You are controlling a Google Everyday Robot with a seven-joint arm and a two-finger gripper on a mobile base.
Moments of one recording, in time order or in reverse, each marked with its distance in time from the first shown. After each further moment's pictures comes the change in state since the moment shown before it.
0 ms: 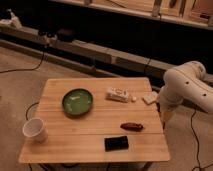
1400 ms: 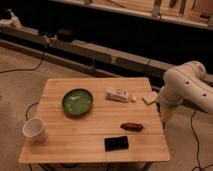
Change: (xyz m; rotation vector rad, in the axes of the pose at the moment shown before) arm 0.000 0.000 0.000 0.000 0.000 0.000
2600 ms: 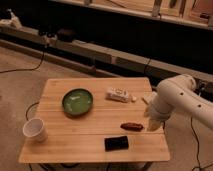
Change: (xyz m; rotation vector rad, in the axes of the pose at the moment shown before) arm -0.072 0.067 0.040 -0.099 -0.165 -0.061
